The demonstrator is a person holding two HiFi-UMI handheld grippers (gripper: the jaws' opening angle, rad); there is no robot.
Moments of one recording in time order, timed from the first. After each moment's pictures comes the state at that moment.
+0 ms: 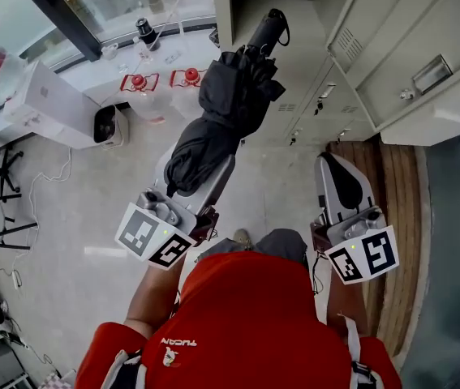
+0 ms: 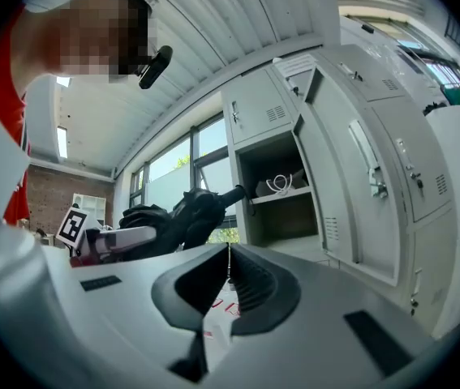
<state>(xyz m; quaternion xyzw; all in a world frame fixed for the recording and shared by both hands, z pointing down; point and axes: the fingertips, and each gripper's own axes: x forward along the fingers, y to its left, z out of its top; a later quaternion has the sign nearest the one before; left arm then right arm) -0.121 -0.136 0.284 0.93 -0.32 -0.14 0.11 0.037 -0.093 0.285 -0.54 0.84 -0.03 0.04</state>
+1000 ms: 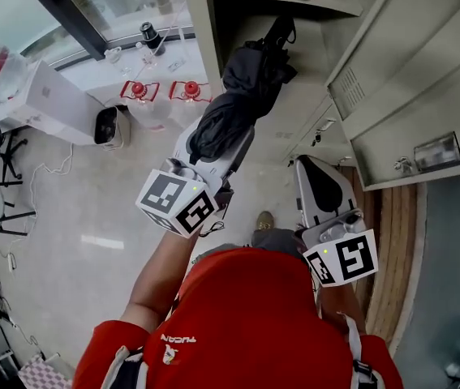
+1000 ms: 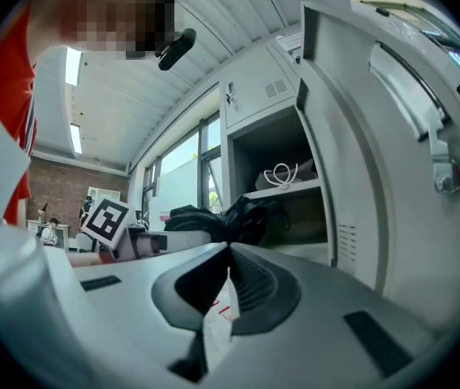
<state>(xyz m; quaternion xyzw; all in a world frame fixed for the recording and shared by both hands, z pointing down) -0.029 -0.274 0.314 0.91 -0.38 -0.09 0.14 0.064 -0.195 0.297 -0.50 0.87 -0.02 0.01</state>
